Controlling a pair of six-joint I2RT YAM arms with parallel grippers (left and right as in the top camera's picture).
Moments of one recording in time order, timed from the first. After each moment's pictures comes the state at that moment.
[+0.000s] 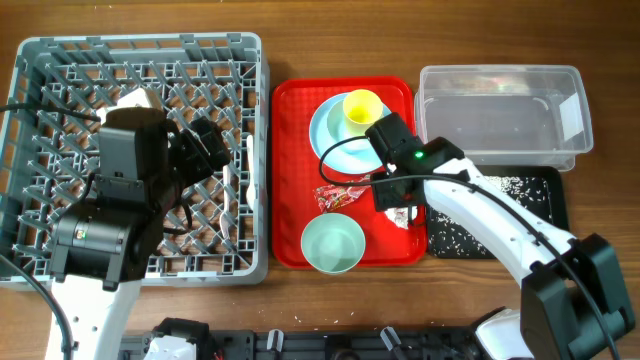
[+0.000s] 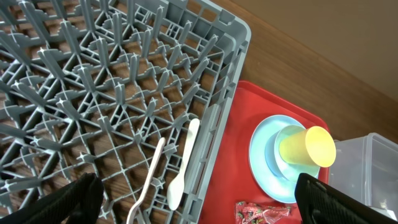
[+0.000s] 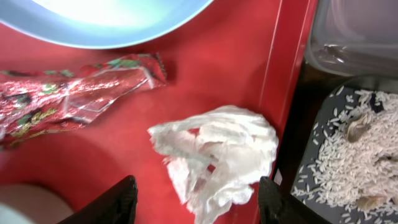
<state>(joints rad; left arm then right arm) -0.18 1.04 1.22 -0.96 -0.12 -0.60 0.52 1.61 1.05 -0.85 0.12 0.35</state>
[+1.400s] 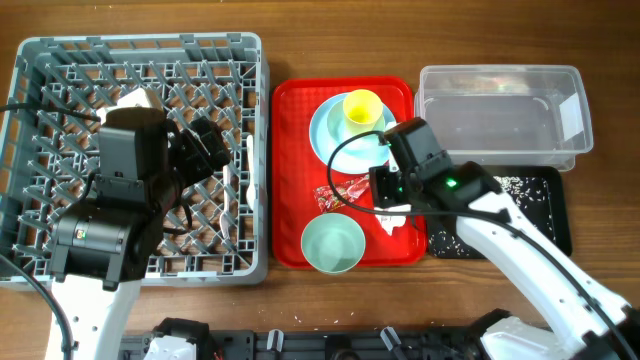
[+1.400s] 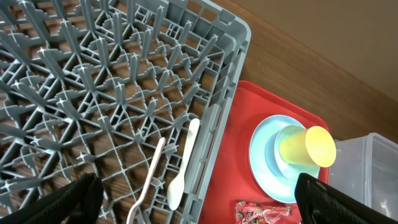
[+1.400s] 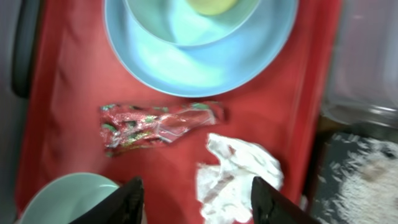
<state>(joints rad) -0.18 1.04 1.22 -0.96 -0.12 -0.60 0.52 1.36 0.97 -0.71 0.02 0.32</state>
